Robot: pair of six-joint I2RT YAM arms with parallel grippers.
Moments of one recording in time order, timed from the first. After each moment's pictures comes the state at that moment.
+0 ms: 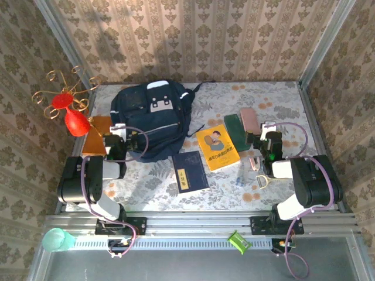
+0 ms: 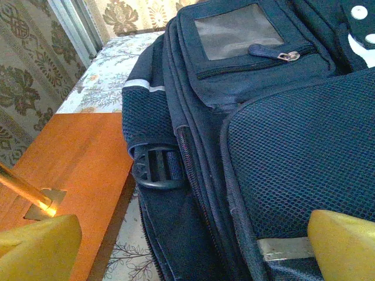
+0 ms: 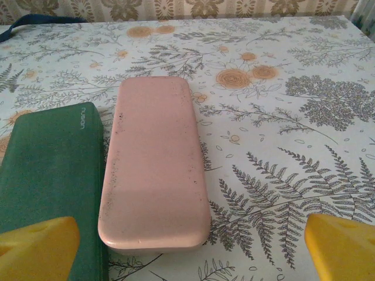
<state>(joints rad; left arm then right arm) -0.04 1.57 0.37 0.86 -0.13 0.11 0.04 1.53 0.38 0.76 0.13 0.04</state>
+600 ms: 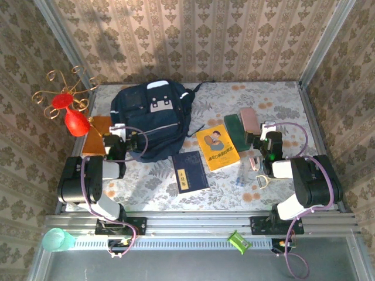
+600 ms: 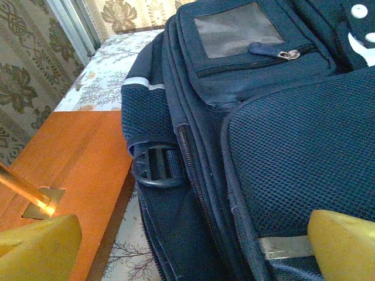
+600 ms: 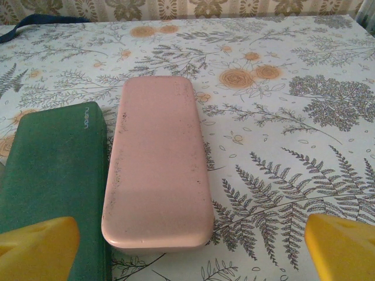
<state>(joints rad) -0.04 1.57 0.37 0.85 -0.11 0.10 0.03 1.53 0.38 0.76 0.12 0.04</state>
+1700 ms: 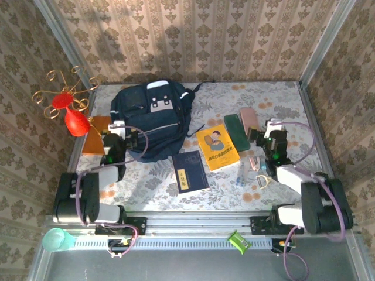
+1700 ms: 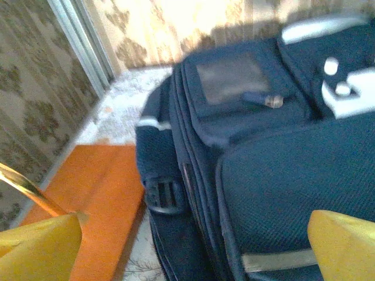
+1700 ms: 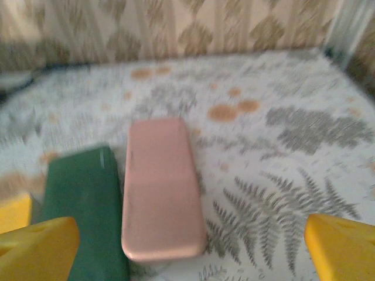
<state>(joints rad) -0.09 1.30 0.37 0.67 -0.20 0.08 0.05 1.20 0.40 0.50 0.19 0.13</state>
